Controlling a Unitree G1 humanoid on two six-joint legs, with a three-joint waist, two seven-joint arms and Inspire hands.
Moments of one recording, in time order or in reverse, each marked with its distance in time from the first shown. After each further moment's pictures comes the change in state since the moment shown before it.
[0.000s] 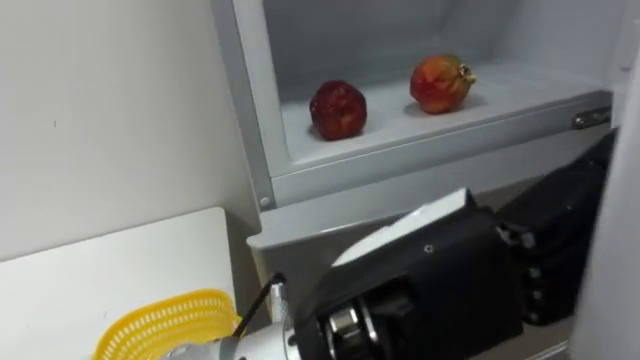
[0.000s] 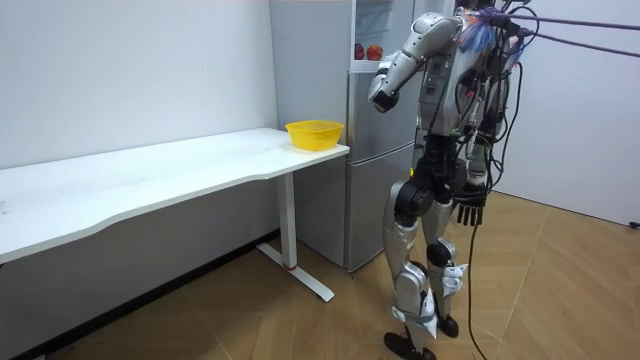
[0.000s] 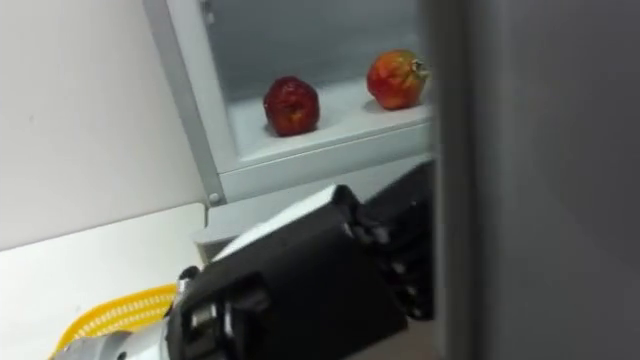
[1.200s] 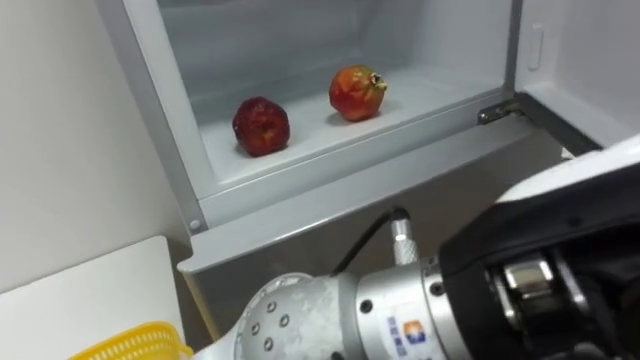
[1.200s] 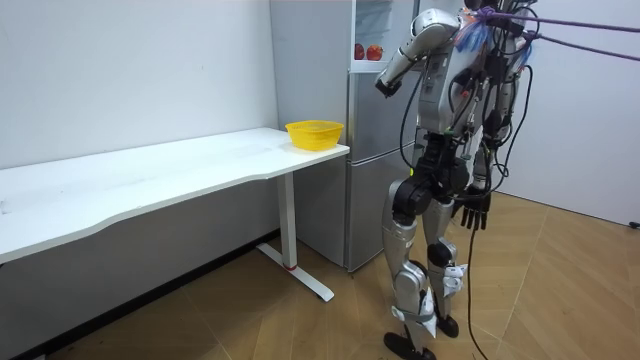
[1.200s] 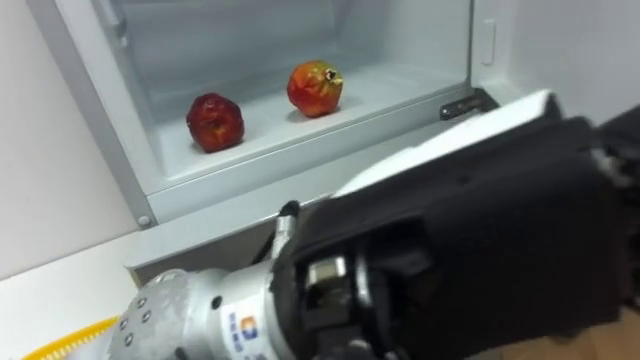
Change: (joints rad) left arm -0.359 -0.190 -0.124 0.125 -0.019 -0.001 0.101; right arm -0.055 -0.009 0.068 0.036 0.052 -0.001 -0.022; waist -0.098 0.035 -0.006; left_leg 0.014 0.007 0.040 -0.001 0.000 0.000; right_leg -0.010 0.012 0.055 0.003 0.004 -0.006
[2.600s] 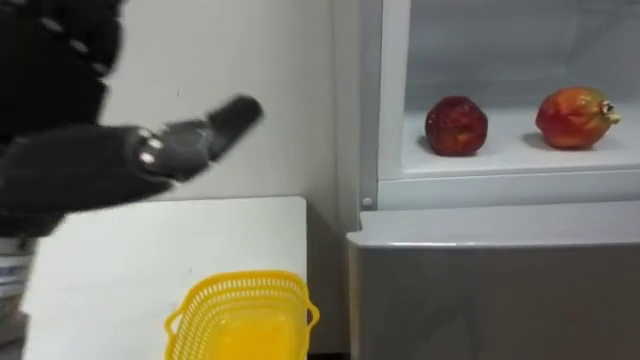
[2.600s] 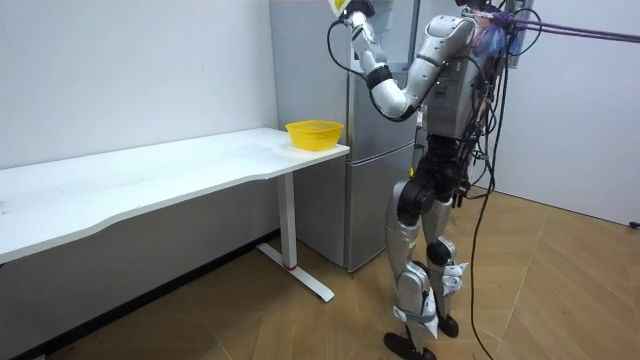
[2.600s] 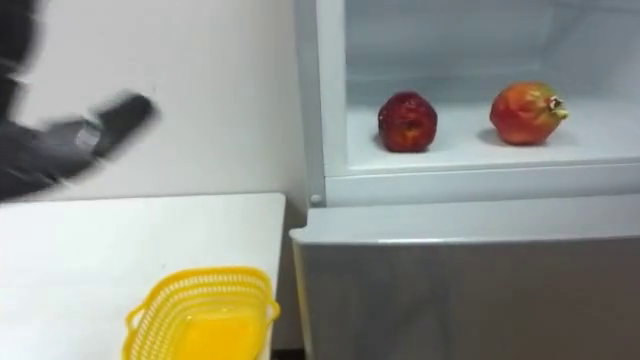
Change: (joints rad) left arm 0.547 0.235 0.949 -0.251 0.416 -0.207 0.568; right arm 0.147 0.073 -0.193 -0.021 -0.015 -0.110 -0.149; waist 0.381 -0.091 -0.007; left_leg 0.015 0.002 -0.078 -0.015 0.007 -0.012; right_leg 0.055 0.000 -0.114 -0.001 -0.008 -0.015
